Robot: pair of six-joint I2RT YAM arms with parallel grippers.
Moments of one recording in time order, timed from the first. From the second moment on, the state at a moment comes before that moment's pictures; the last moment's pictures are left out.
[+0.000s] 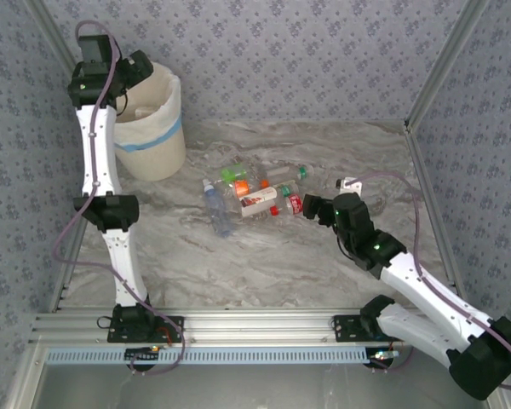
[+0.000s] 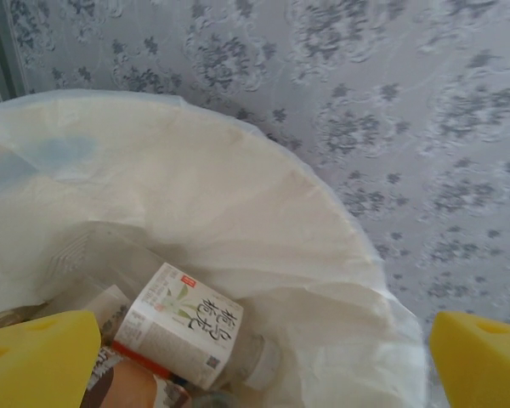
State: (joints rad) left arm 0.04 2.27 2.89 -1.09 0.01 -0.47; right arm 0.59 0.90 0.67 -0.28 0.36 0.49
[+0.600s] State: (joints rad) left arm -0.08 1.51 1.72 -0.59 0.11 -0.44; right arm 0.49 1.35 0.93 -0.42 0.03 -0.12
